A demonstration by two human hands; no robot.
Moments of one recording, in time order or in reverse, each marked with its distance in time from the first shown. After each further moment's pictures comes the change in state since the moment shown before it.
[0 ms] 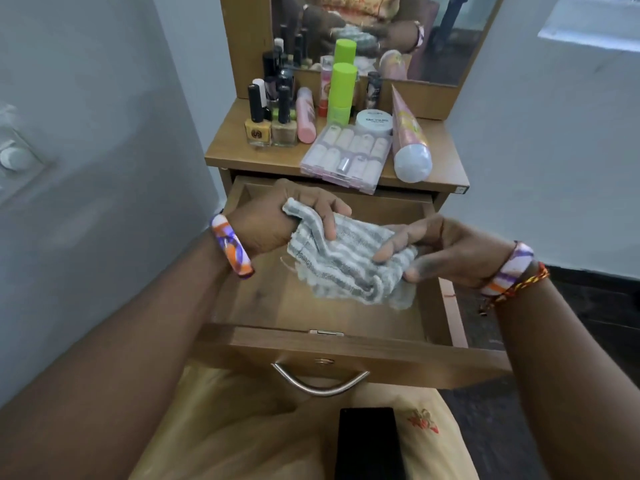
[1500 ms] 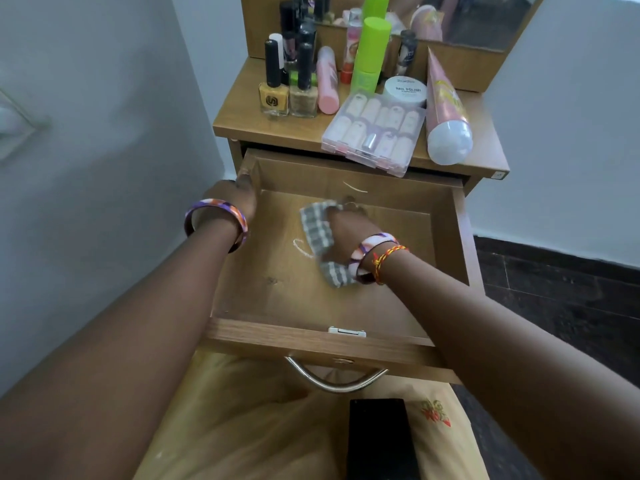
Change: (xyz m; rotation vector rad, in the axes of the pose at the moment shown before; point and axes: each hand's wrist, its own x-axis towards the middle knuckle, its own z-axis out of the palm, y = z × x) left_hand -0.003 -0.087 -0.044 0.512 0.655 -0.956; right_hand 0.120 0.046 0.045 -1.362 0.358 0.498
